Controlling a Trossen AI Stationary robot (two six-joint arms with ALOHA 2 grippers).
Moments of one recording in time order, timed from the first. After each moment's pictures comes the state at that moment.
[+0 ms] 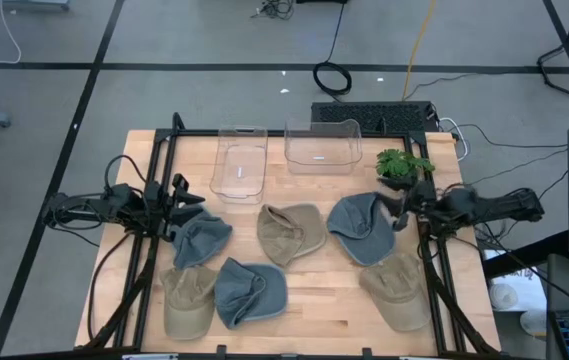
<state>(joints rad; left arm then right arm) -0.08 0.01 0.05 0.25 -0.05 -0.13 0.18 0.09 0.15 0.13 0.54 0.03</state>
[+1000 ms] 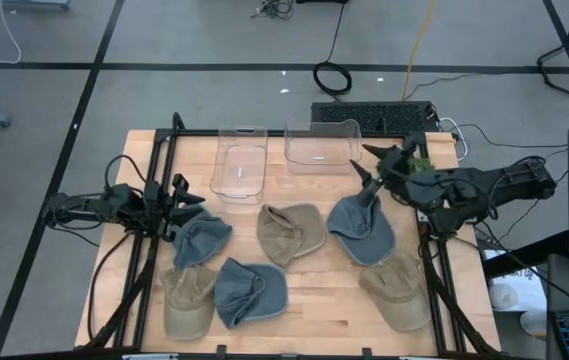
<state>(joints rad) -0.08 0.01 0.05 0.25 -0.05 -0.14 0.25 1.04 1.17 -0.47 1.01 0.07</state>
